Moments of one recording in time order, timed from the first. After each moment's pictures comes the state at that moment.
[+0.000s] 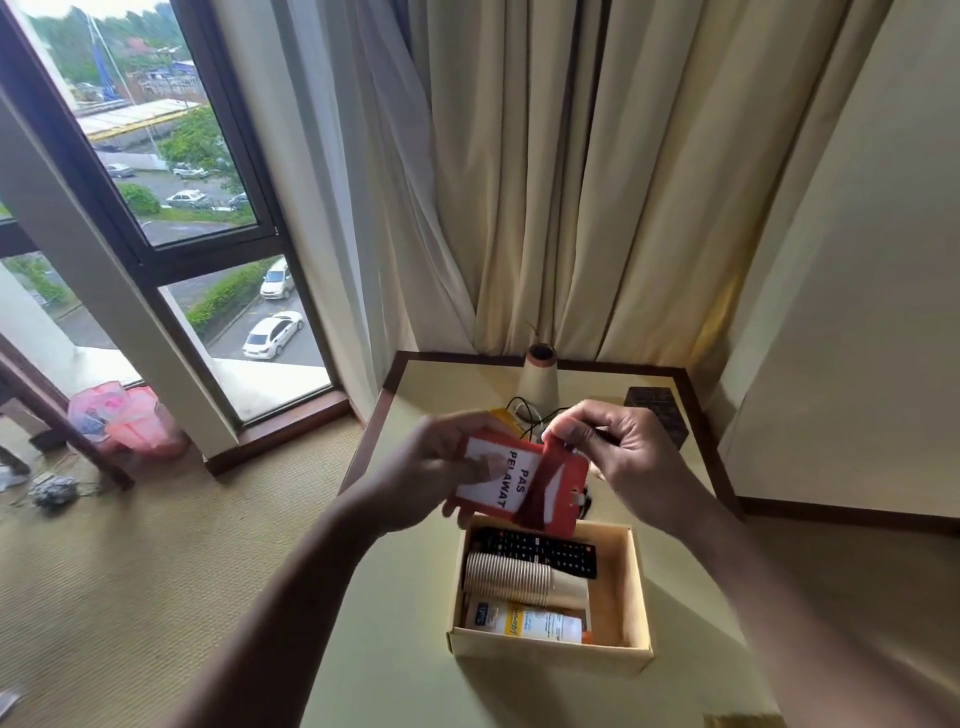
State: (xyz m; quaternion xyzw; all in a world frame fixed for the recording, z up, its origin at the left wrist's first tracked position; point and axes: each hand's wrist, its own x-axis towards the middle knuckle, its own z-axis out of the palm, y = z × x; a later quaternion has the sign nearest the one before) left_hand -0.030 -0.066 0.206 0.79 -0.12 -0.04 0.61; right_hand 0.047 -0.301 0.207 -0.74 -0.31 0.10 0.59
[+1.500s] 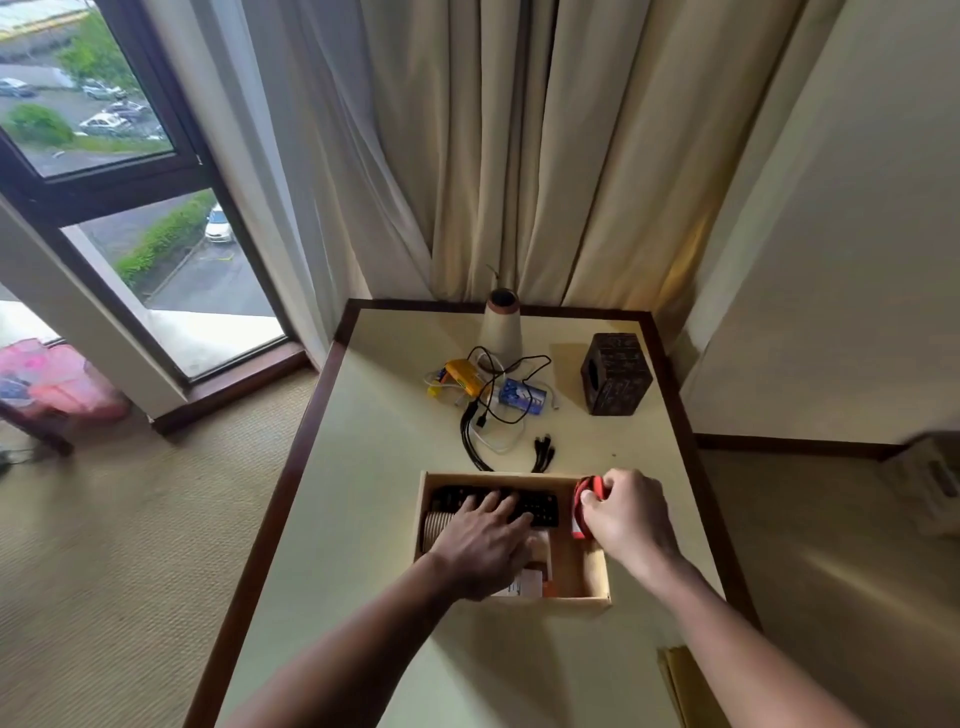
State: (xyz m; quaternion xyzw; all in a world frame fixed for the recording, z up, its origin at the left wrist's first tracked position) left_hand 0.001 -0.161 -0.017 0.98 -0.16 -0.13 0.08; right_hand 0.049 -0.351 0.062 -0.97 0.05 0.06 0.25
